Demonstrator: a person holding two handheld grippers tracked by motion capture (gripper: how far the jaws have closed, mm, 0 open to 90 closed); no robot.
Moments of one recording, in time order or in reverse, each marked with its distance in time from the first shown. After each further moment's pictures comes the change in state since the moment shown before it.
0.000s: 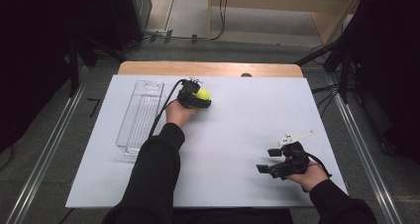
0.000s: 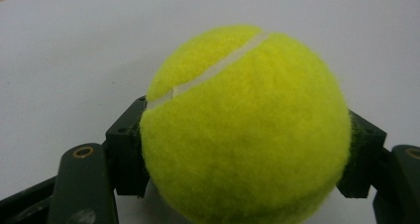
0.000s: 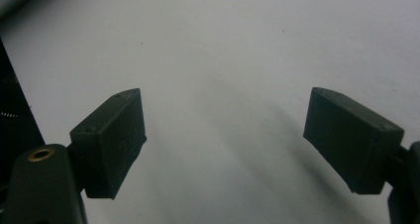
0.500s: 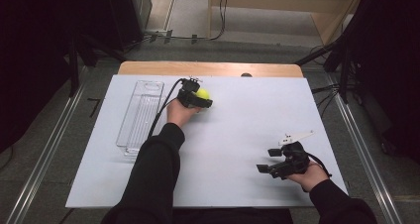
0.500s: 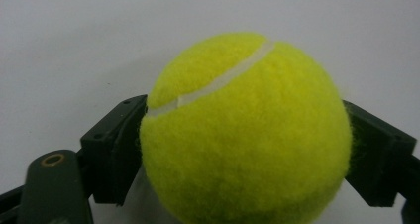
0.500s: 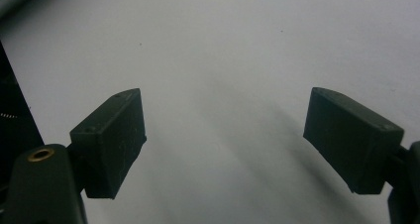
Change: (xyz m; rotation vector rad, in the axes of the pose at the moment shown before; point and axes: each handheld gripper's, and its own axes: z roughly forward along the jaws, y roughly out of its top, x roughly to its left) left arm 0.002 0.001 0.001 0.010 -0.016 -0.003; right arm -0.001 0.000 0.000 -0.001 -0.001 0.003
